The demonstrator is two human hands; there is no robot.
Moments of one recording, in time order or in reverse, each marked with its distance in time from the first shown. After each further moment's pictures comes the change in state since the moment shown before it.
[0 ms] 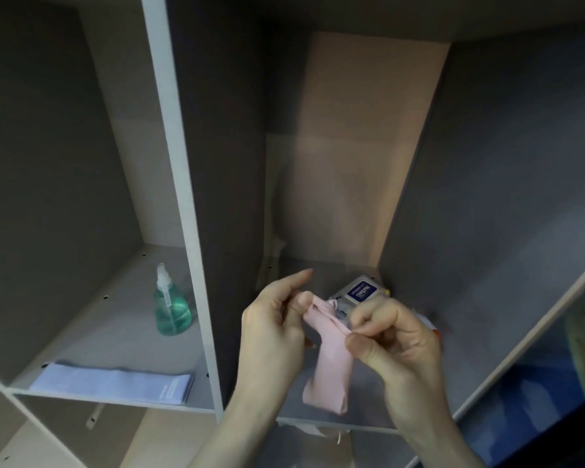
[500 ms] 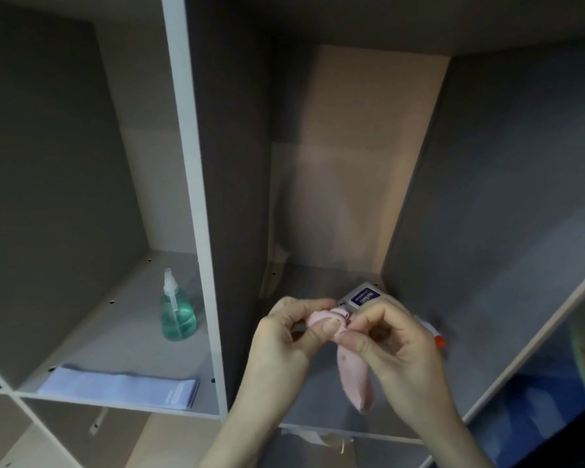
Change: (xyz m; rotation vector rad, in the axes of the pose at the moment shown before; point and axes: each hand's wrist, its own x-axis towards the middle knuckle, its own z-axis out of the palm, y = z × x) left_hand -0.013 0.010 -0.012 -0.074 -0.225 -0.035; right_hand 0.003 -0.003 -0.003 -0.408 -0.019 0.007
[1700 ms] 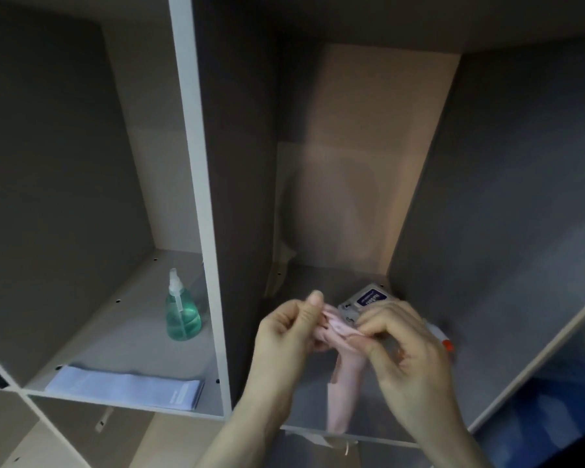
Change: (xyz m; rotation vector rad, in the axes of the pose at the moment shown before) left_hand 0.016 -0.017 0.000 -0.353 0.046 -0.192; right_hand 0.001 0.004 0.001 -0.336 0.061 -0.199
